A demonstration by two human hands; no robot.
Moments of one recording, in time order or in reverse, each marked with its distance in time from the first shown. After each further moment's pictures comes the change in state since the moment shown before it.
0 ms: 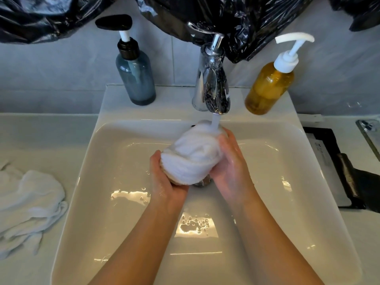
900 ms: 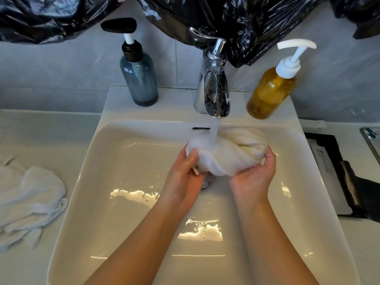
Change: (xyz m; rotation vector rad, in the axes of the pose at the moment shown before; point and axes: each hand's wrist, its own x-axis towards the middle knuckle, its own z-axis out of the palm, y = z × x) left_hand -0.005 -0.020 0.018 0.290 -0.253 0.116; right_hand 0.011 -0.009 -0.033 0.511 0.411 -0.054
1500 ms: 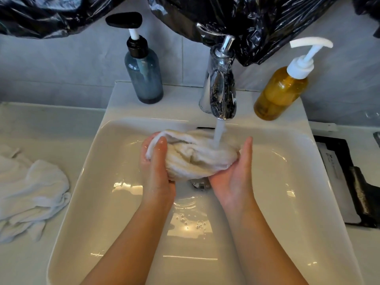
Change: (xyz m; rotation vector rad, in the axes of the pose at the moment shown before) left_hand 0.001 0.026 -0.021 0.155 0.334 0.379; right_hand -0.012 0.028 0.014 -0.334 -0.180 0.233
